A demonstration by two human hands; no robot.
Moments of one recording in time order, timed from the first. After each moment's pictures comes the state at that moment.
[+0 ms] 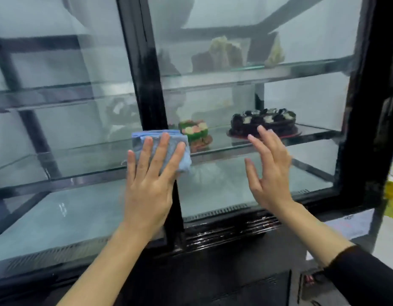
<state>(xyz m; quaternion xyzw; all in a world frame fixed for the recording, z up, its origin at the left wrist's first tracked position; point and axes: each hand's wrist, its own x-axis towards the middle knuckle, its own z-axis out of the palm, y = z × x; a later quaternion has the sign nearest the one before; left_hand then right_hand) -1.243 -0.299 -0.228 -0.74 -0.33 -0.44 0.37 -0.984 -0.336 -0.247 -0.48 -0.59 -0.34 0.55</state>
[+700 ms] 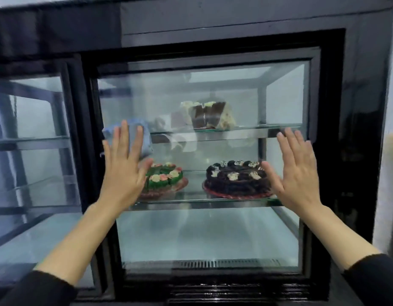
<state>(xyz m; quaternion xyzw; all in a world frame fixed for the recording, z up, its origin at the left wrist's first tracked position) -1.129 -0.297 -0.108 -0.71 -0.44 -0.46 0.30 -0.750 -0.307 -0.140 -0.46 -0.59 -0.45 0.50</state>
